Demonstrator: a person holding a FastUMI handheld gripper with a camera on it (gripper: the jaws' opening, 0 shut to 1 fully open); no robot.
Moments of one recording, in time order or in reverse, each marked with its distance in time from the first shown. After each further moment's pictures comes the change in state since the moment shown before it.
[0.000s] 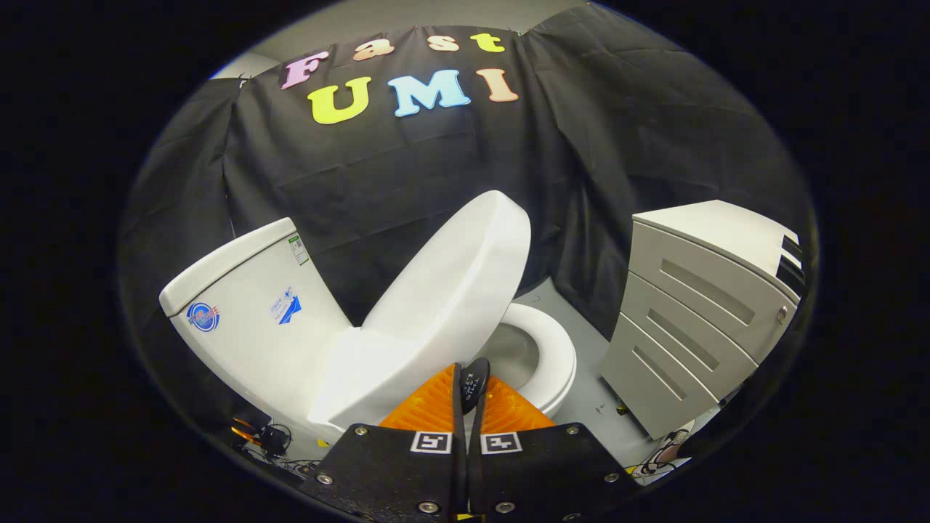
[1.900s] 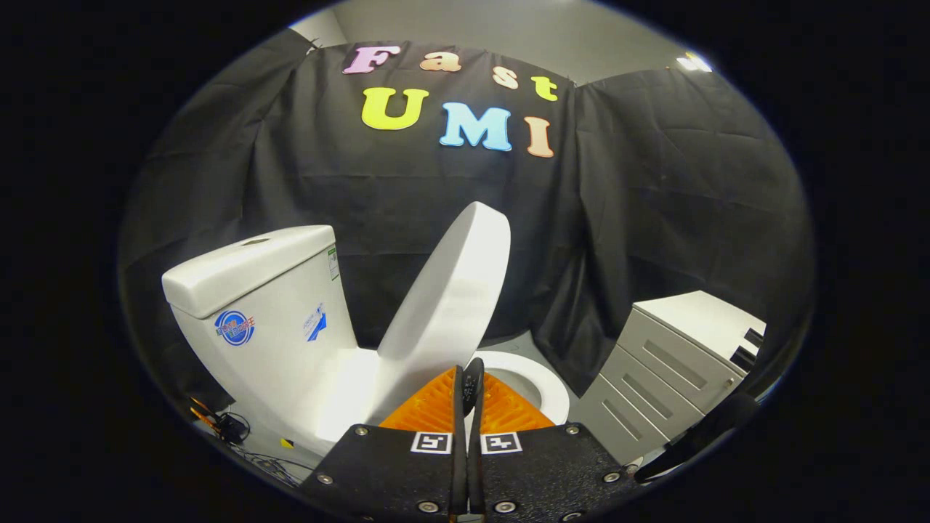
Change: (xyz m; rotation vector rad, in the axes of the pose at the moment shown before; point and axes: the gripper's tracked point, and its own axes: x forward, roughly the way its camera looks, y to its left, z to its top) arm -0.040 0.124 0.063 -0.269 -0.165 -0.128
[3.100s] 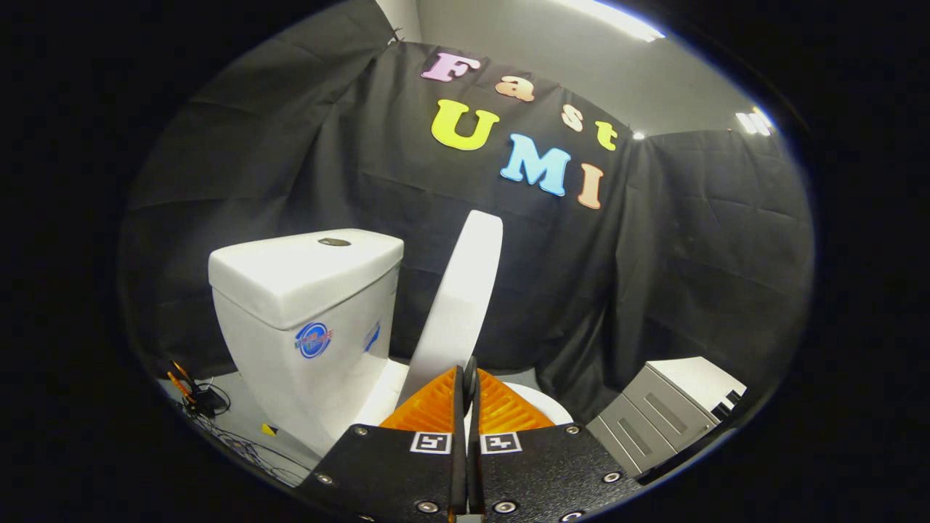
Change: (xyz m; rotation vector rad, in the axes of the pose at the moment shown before) arm -0.025 0.108 0.044 -0.217 -0.112 0.084
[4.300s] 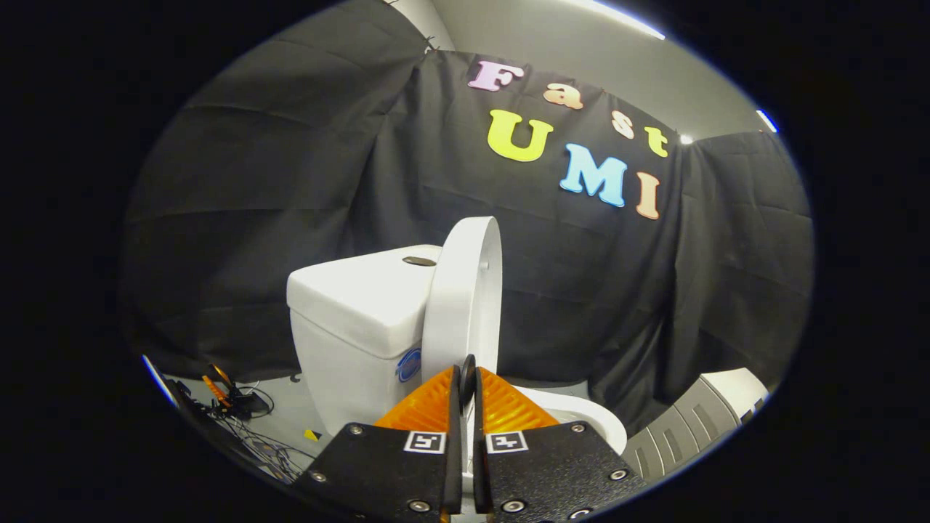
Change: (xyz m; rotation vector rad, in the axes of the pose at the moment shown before) arm -0.002 0.077 0.026 -0.037 -0.024 0.215
